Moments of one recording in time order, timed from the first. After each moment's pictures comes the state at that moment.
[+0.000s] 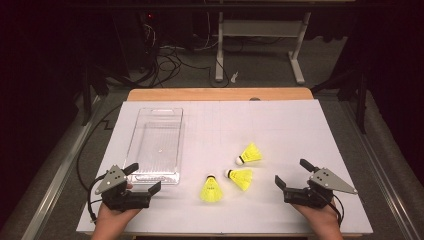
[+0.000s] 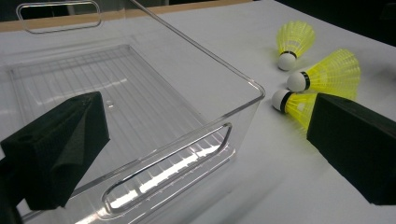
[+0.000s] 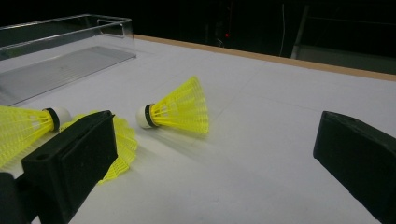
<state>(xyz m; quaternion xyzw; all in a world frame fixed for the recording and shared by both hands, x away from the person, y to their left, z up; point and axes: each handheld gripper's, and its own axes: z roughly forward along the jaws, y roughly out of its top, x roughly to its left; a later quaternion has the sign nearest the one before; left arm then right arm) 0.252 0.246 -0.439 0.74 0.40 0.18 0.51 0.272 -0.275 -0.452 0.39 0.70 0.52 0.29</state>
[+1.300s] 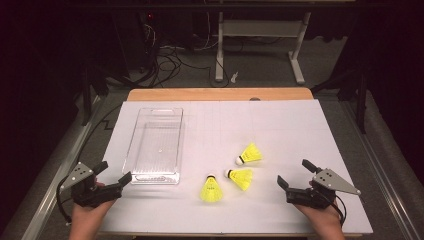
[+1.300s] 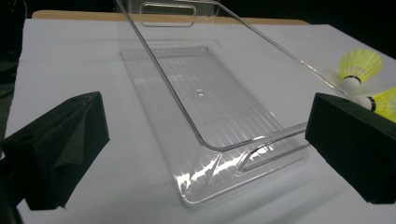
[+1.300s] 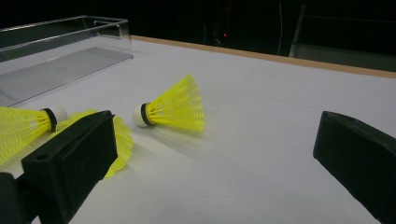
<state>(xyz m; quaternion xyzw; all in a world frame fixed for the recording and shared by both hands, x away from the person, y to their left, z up) 0.253 0.312 -0.441 0.68 0.48 0.21 0.50 0.271 -0.281 -0.453 0.39 0.70 0.52 0.29</state>
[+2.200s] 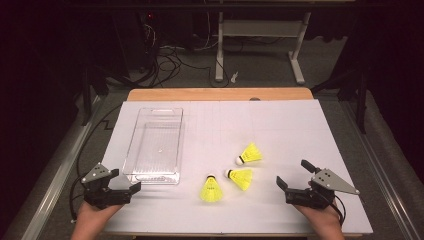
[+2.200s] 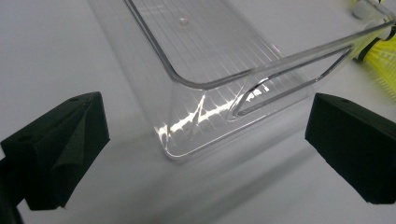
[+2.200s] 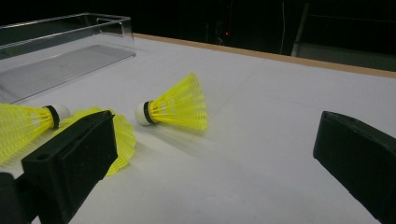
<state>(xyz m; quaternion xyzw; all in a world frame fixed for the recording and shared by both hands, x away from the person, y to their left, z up) 0.266 0.297 -0.457 0.76 0.48 0.14 0.41 0.271 -0.279 -0.453 0.39 0.70 0.52 0.29</state>
